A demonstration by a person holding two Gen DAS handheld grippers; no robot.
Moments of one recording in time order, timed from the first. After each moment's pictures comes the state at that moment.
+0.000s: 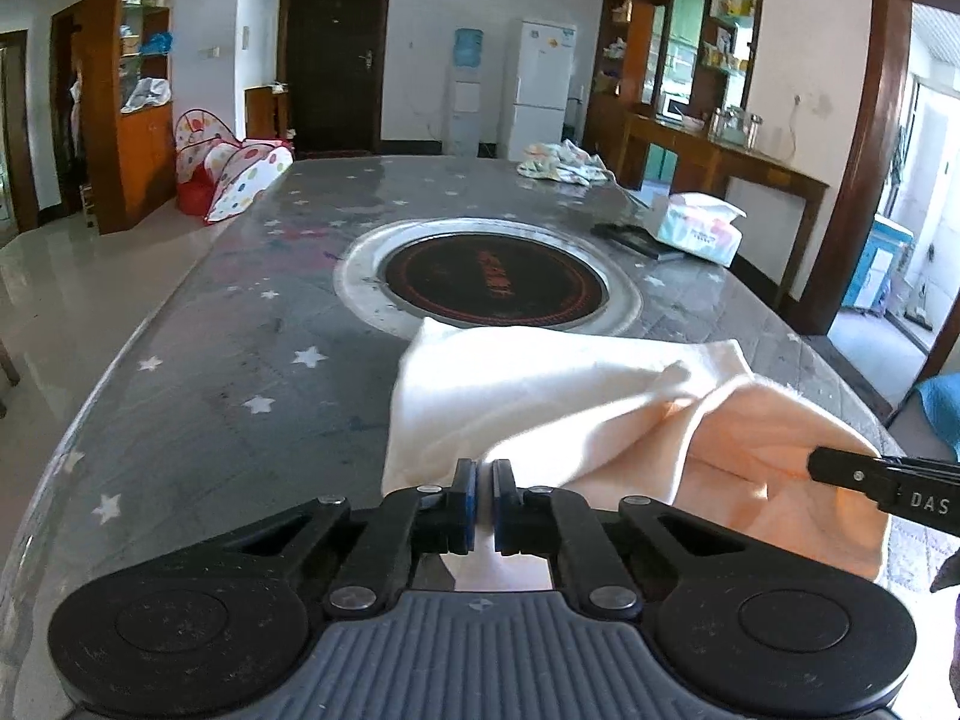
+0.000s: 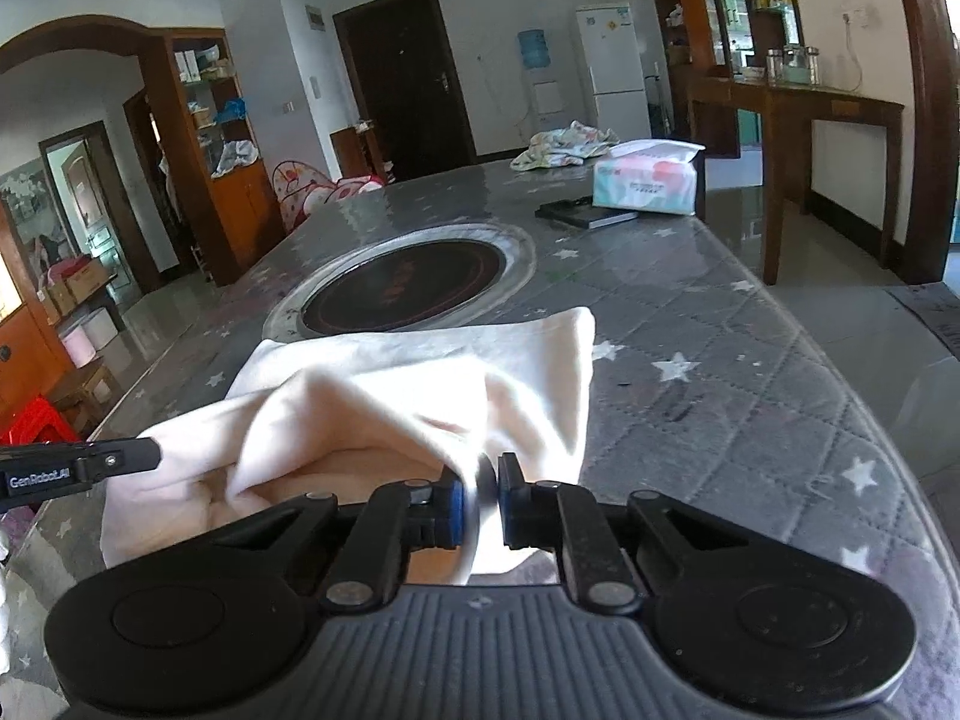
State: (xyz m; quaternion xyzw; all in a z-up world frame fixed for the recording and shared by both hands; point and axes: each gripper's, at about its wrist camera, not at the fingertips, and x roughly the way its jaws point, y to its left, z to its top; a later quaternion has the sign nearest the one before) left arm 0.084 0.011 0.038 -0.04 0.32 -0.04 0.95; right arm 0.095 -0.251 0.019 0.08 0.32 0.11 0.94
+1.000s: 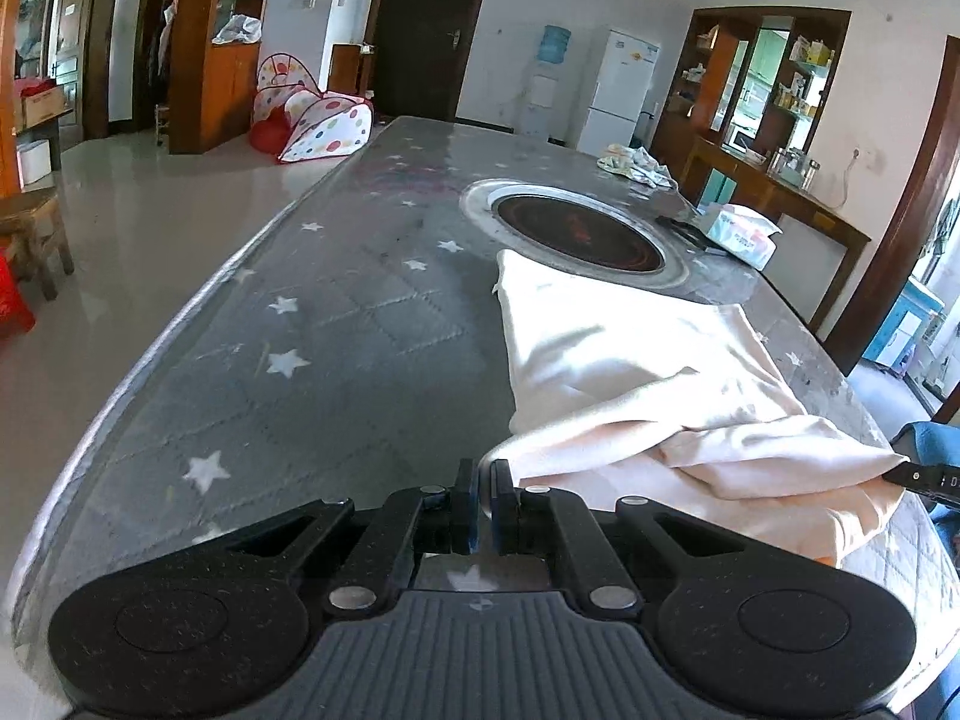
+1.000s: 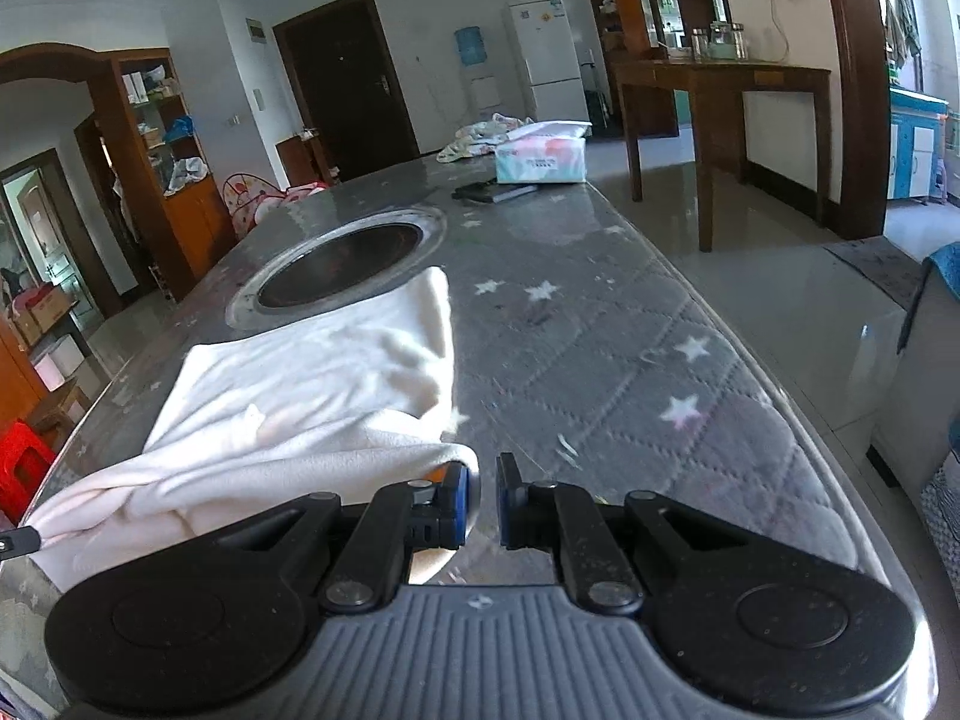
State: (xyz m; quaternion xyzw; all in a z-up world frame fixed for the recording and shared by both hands) left arm -0.050 0.066 0.033 -0.11 0.34 0.01 0.93; right arm 0.010 -0.305 0.015 0.11 0.33 0.06 0.94
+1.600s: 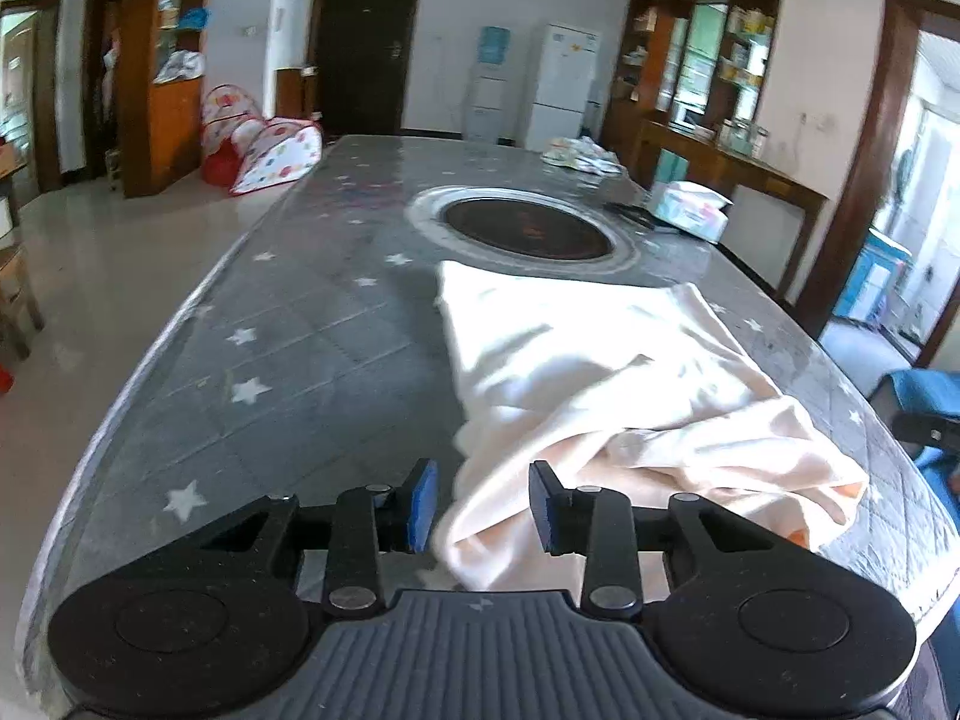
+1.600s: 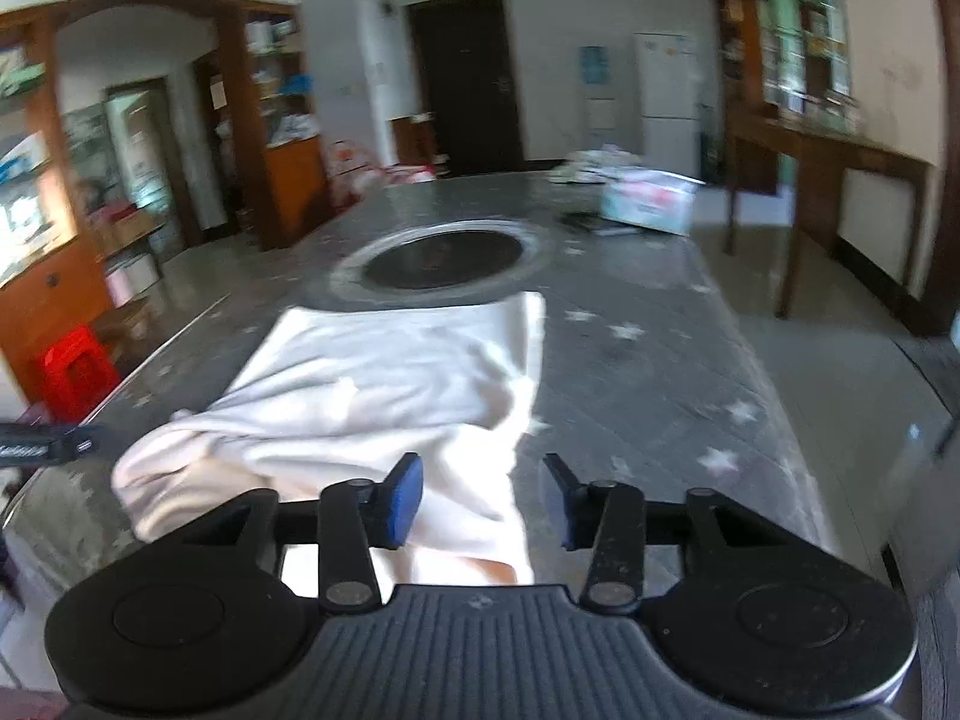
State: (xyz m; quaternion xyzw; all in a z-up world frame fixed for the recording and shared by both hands) left arm -0.043 0.038 0.037 -0.05 0.33 -0.04 0.94; right arm -0.017 -0.284 0.051 0.01 0.30 0.17 0.94
